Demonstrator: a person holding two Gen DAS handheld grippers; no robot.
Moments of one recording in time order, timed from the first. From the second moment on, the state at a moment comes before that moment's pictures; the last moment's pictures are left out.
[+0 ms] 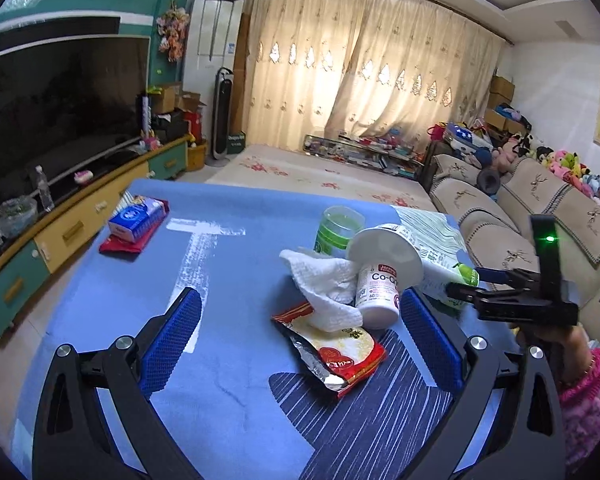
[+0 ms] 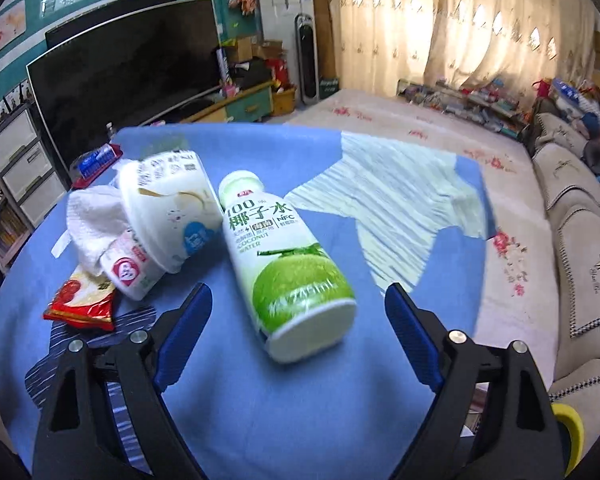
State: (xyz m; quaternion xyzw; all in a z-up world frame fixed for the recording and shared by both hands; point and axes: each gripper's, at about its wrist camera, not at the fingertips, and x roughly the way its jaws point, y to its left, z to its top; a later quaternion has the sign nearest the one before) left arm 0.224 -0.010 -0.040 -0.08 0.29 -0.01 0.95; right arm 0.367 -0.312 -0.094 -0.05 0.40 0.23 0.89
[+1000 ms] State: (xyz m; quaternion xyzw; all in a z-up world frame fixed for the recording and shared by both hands) left arm 0.176 0.041 -0.055 -0.12 0.31 -0.06 0.94; right arm 0.241 -0.291 -0.017 0.01 0.34 0.19 0.92
